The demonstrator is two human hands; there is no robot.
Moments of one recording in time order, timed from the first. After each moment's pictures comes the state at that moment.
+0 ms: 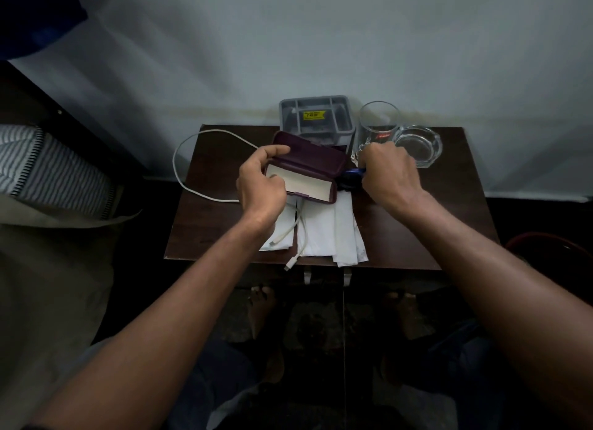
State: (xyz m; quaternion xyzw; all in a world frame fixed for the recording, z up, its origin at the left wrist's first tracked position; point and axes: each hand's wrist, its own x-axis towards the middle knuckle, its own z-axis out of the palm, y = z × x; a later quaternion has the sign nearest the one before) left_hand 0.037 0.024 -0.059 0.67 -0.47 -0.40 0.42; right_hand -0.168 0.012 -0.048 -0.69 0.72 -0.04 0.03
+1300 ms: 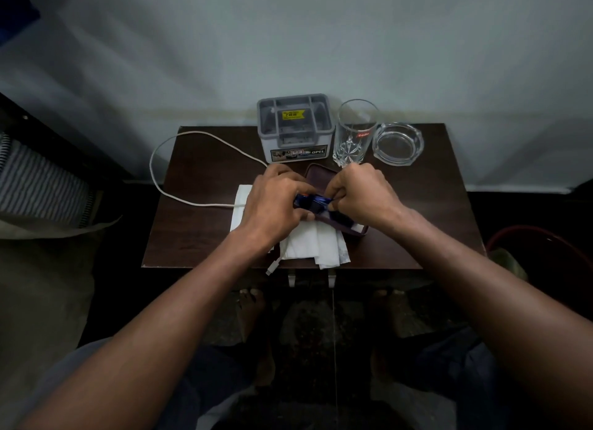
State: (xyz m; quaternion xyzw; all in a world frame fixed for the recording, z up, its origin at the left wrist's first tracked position) left_hand 0.017 0.019 -0.078 0.51 -0.84 -0.14 0.12; right_hand -0.172 0.035 -0.053 -0.68 0.68 -0.10 0.24
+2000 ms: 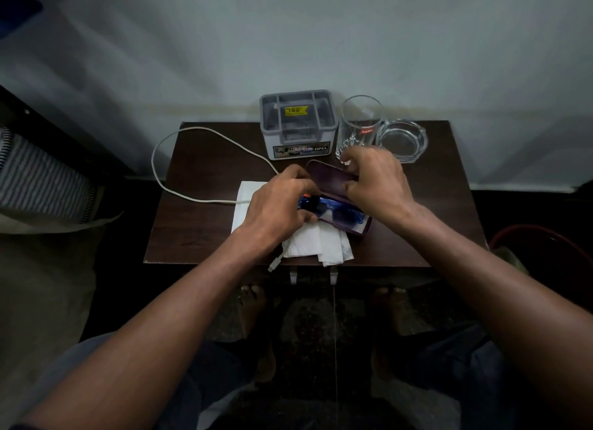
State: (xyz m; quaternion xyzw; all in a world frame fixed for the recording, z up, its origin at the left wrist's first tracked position) left_hand 0.012 0.026 -0.079 0.53 -0.82 -0.18 0.10; right_hand -0.181 0.032 -0.054 -0.68 0.70 -0.16 0.12
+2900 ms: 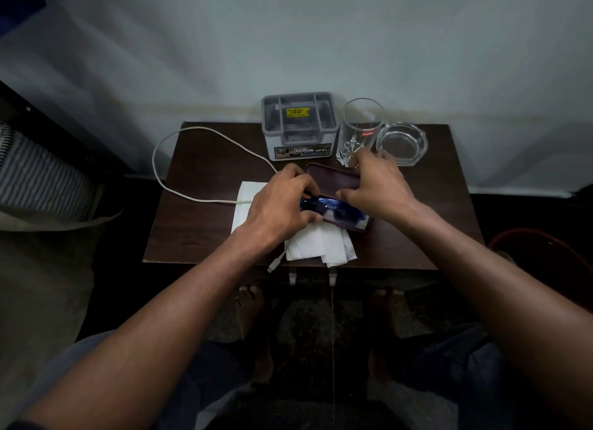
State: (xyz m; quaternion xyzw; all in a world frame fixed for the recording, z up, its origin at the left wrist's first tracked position) left_hand 0.010 0.025 -0.080 0.54 -0.81 -0.21 0.11; right_hand -0.189 0.027 -0.059 -0.65 0.73 -0.09 0.19
